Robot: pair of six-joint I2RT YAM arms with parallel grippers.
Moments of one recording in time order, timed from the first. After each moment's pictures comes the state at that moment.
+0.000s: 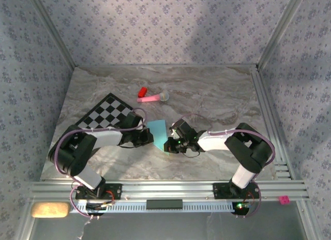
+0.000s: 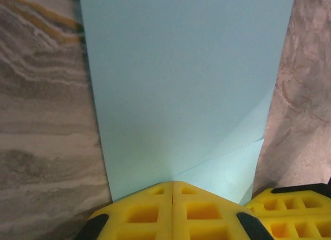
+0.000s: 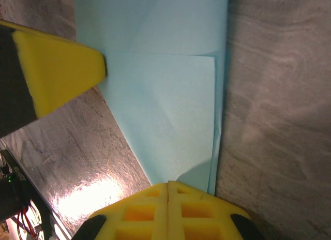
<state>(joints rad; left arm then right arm) -0.57 1.57 0.62 -0.05 0.42 -0.79 0.83 1.67 0.68 0.08 -0.40 0.85</state>
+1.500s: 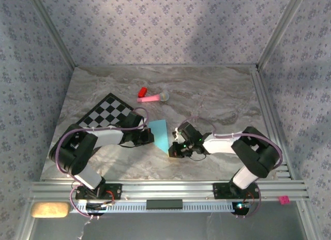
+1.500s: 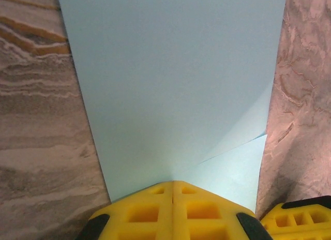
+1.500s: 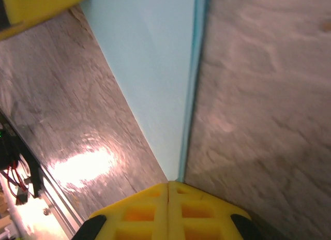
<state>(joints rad) -0.58 1.59 0.64 -0.07 0.42 -0.73 0.80 1.57 0.59 0.00 -0.49 0.75</state>
